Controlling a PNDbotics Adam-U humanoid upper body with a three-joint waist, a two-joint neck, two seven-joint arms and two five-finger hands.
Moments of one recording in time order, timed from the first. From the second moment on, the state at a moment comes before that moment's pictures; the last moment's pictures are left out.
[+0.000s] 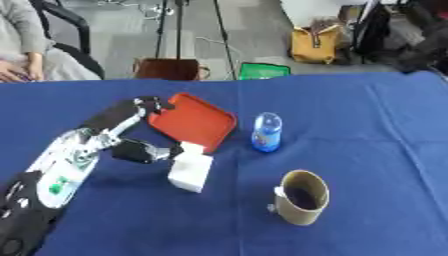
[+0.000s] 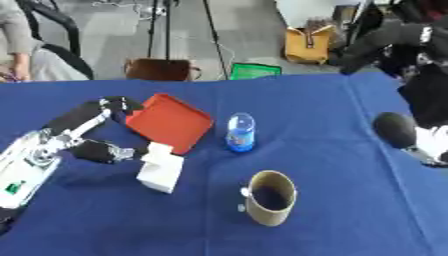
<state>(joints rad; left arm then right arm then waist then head) -0.45 0.49 -0.23 -1.44 -0.66 -0.19 -0.21 -0.44 -0.38 0.06 -1.92 -0.28 -0.27 0.43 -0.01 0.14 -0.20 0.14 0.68</state>
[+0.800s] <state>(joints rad) -0.44 0.44 -0.26 -1.38 -0.61 -0.24 -0.15 -0.44 -0.38 0.06 -1.92 -0.28 -0.27 0.43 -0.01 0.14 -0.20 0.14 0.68</state>
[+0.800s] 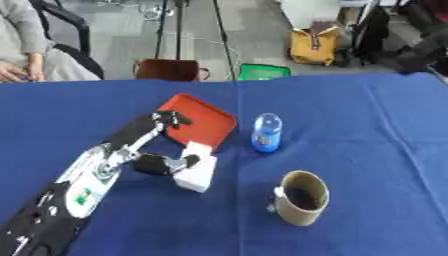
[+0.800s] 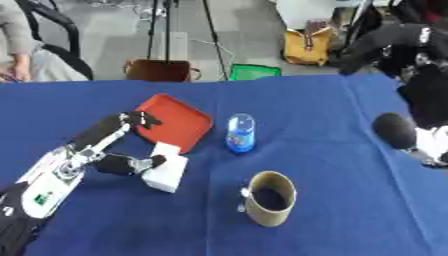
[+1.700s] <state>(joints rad) -0.43 0.45 -0.30 -1.45 -0.55 -0.27 -0.33 -0.44 -0.38 0.06 -1.92 -0.28 -0.27 0.43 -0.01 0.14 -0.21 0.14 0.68</state>
